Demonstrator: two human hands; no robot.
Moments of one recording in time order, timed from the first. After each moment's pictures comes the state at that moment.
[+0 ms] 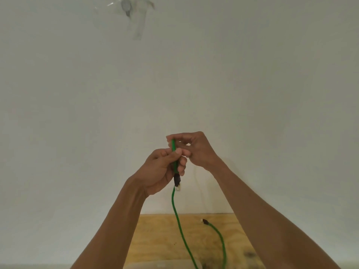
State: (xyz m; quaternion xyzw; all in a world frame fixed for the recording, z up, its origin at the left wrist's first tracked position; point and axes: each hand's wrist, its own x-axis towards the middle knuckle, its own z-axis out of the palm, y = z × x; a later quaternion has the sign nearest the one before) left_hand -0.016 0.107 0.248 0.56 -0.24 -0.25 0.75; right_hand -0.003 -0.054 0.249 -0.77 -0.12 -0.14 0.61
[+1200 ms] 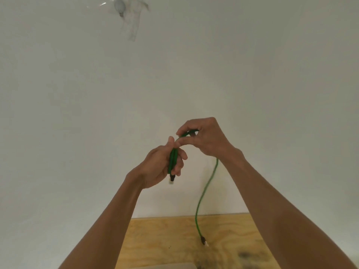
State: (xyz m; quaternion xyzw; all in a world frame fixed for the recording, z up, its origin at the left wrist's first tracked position) left_hand 0.002 0.095 0.262 0.65 -0.25 -0.26 0.67; right_hand -0.017 -0.085 0.297 -0.85 -0.18 -0.24 0.42
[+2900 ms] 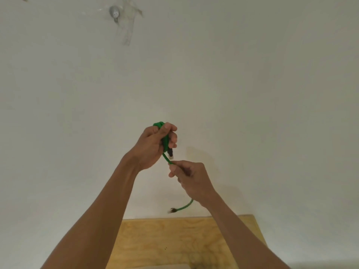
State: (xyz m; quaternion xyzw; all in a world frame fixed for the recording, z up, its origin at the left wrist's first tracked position) left_hand 0.023 0.080 0.291 0.61 -0.30 -0.13 0.72; right_hand -0.053 -0.053 0.203 -0.72 -0.04 -0.15 0.67
